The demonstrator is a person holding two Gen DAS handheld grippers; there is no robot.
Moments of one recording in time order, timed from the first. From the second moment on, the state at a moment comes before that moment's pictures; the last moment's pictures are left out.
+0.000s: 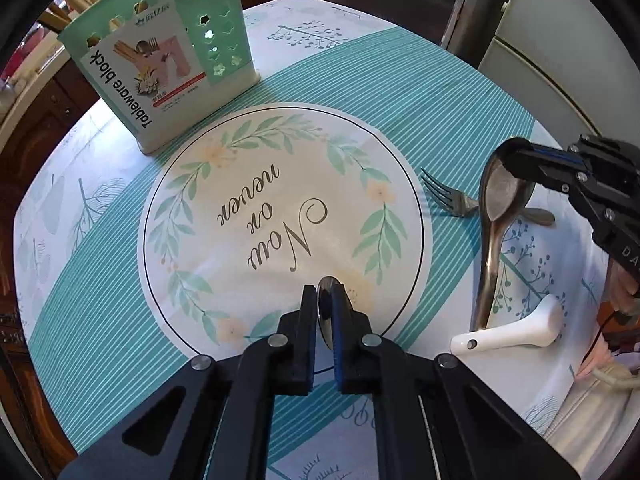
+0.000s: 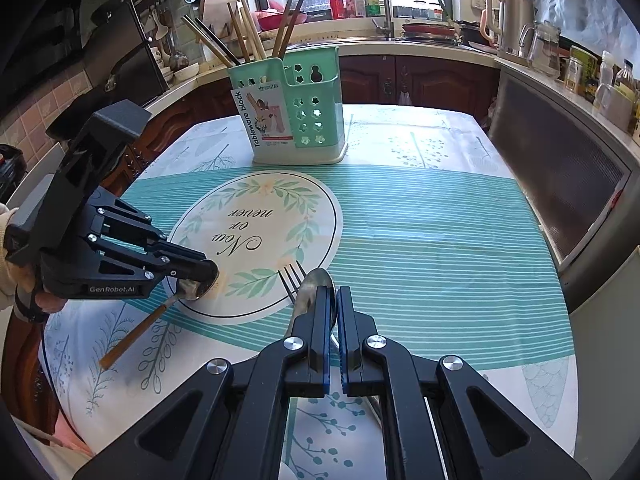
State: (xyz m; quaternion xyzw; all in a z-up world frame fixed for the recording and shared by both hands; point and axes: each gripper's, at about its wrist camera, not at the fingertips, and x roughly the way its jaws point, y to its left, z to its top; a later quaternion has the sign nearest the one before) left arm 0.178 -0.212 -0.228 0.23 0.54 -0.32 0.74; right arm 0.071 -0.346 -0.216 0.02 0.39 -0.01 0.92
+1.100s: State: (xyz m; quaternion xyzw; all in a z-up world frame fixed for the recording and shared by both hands) left arm 0.174 -0.171 -0.132 0.10 0.41 -0.21 0.88; right arm 0.123 -0.341 -0.089 -0.01 0.24 -0.08 0.97
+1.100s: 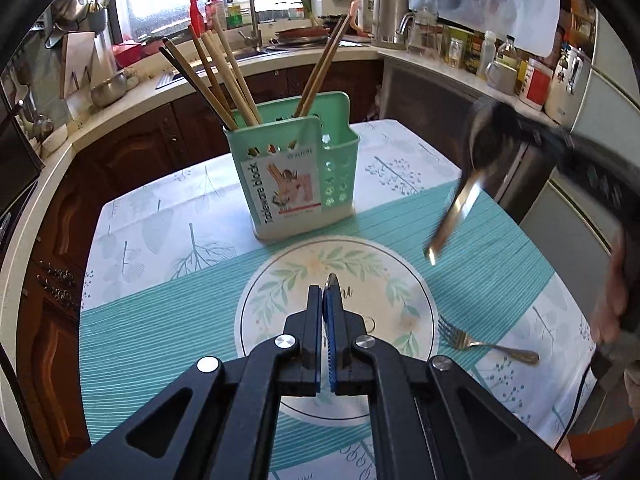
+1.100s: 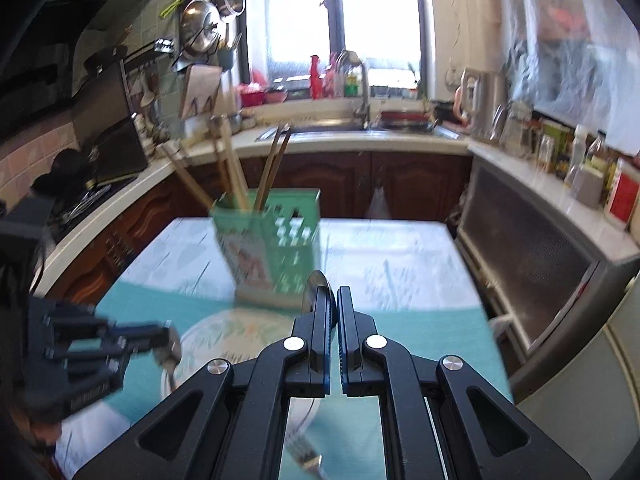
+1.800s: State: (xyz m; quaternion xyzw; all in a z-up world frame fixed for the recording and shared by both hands) left arm 0.230 -0.176 -0.034 0.04 0.32 -0.18 0.93; right arm 0.338 -0.314 -0.080 -0.10 0.23 -0.02 0.97
